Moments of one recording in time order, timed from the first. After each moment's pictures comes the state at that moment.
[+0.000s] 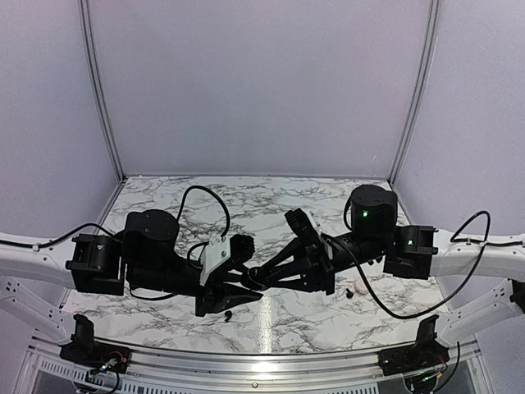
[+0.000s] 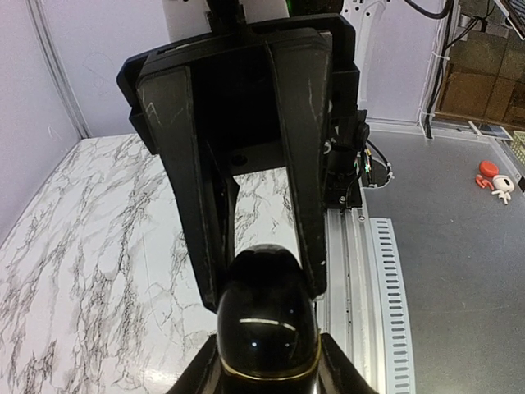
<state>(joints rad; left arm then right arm) -1.33 1.20 0.90 -0.08 0.12 0.11 1.07 1.19 0.85 0.11 -0.71 -0.06</state>
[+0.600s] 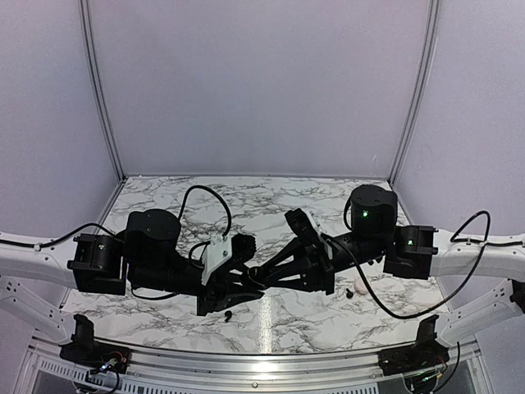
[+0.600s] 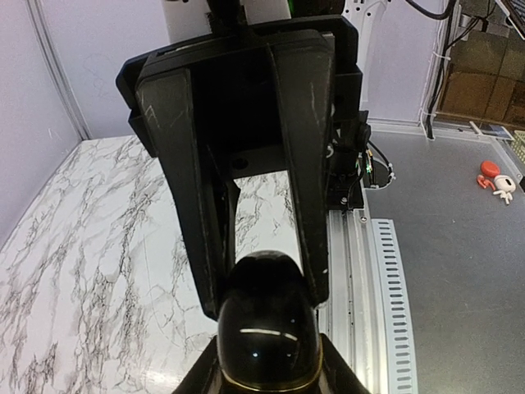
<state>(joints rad) -1.32 1.21 0.91 -0.07 0.12 0.11 1.07 1.19 0.85 0.11 -0.71 -0.07</state>
